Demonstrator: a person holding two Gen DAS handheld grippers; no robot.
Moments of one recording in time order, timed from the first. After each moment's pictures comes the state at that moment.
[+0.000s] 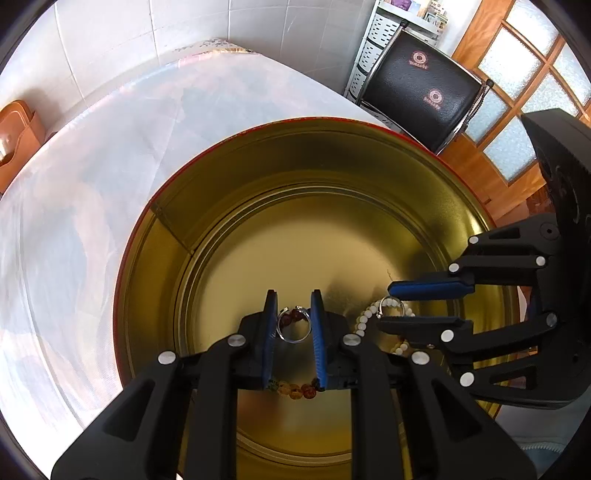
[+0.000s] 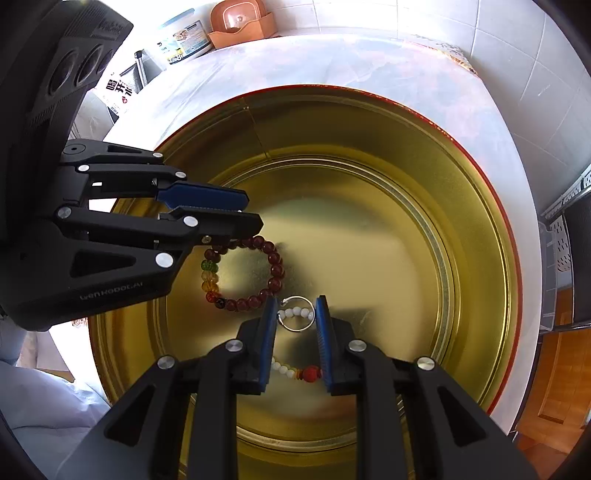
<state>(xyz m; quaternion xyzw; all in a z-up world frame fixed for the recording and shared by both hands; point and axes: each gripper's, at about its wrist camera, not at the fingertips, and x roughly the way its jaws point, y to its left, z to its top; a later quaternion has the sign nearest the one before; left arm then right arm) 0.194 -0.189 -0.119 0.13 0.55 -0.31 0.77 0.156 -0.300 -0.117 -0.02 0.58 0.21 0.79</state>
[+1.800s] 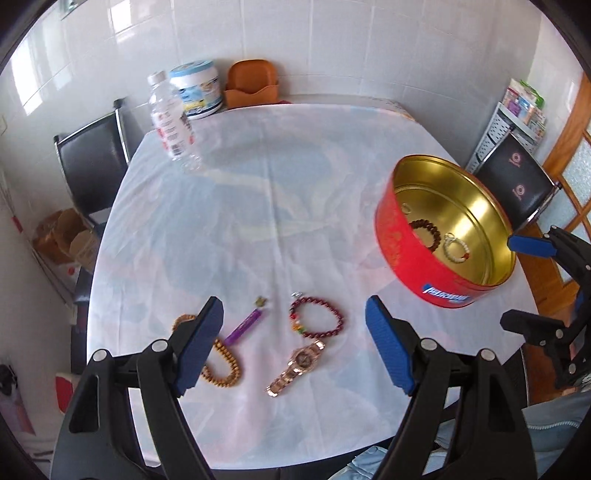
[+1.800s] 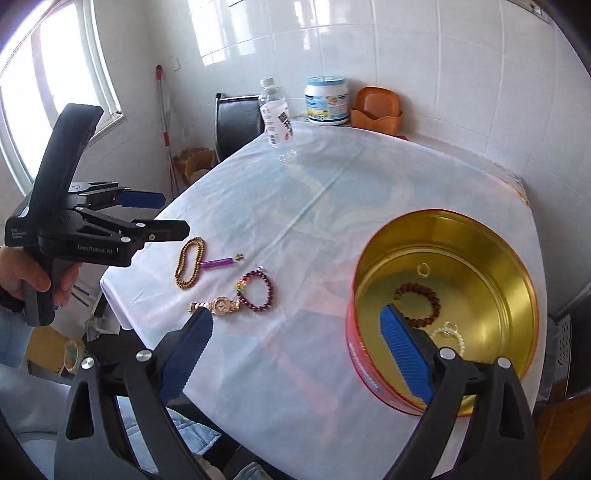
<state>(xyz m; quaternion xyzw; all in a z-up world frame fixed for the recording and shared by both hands) -0.004 0.056 -0.007 0.01 0.49 -0.04 0.87 0.004 -0.166 -0.002 -0.09 0.42 0.34 0.84</state>
